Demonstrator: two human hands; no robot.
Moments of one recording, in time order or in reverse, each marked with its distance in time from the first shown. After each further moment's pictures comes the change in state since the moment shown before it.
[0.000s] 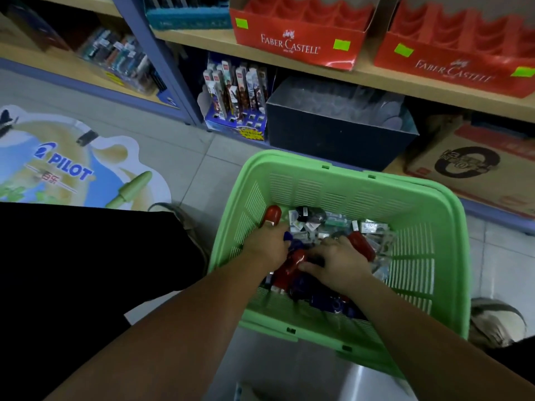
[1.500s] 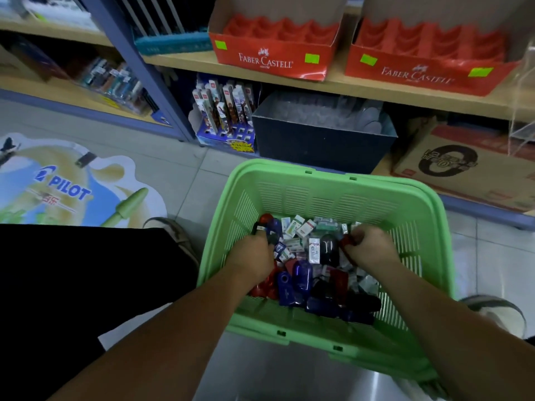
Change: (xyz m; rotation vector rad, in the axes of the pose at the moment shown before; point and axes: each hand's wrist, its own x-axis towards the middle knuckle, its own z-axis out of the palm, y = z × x) left_hand -0.024 0.004 -0.013 0.055 0.106 -0.086; right_hand 0.001 0.061 -0.028 0.472 0.295 0.429
